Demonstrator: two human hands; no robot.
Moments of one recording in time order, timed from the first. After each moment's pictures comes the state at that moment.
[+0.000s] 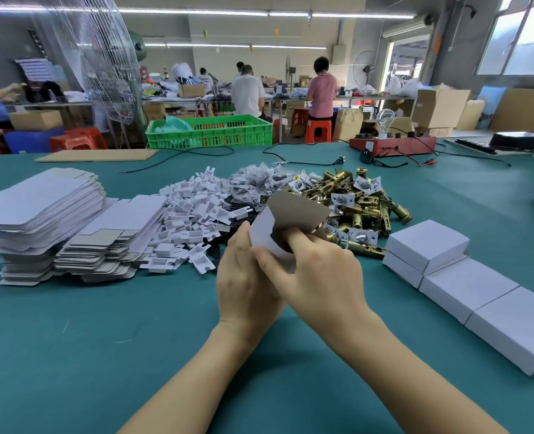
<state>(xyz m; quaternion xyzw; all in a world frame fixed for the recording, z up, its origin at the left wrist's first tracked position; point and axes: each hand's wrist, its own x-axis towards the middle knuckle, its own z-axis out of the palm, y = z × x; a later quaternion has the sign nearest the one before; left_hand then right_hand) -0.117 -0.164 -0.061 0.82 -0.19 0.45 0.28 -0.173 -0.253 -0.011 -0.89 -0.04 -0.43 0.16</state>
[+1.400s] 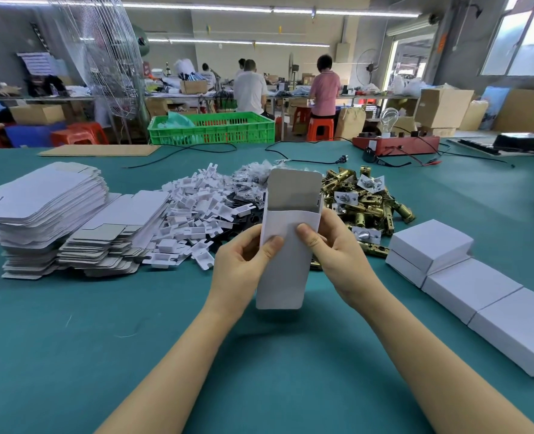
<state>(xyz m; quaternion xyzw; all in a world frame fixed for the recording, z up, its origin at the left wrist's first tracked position) -0.110 -0.140 -0.043 0.64 -0.23 0.05 0.73 -0.134 -0.300 -0.028 -0.68 -0.15 -0.16 0.70</state>
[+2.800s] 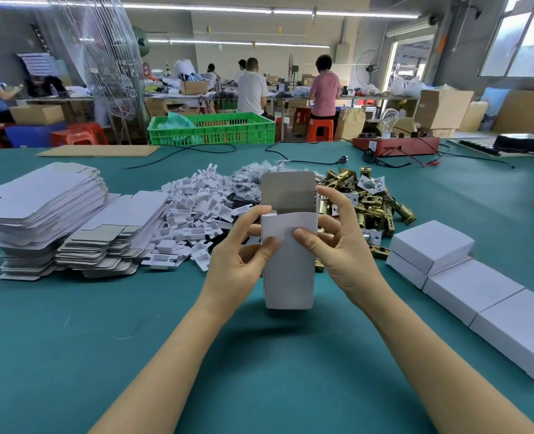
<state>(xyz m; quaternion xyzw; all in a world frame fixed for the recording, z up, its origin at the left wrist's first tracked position) -0.103 -0.131 -0.040 0.70 -0.30 0.12 0.64 -0.137 -0.302 -0.022 -0.69 -0.16 -0.20 0.68</state>
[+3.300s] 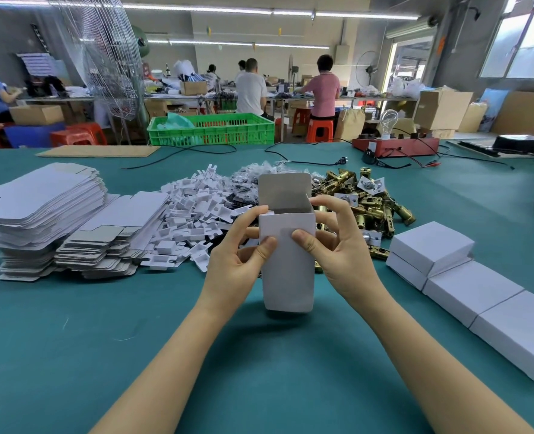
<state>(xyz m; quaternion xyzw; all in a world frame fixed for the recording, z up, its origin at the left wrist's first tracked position) -0.103 -0.132 -0.042 0.69 -0.27 0.10 0.67 -0.135 -0.300 -0.026 -0.71 -0.17 -0.25 0.64</state>
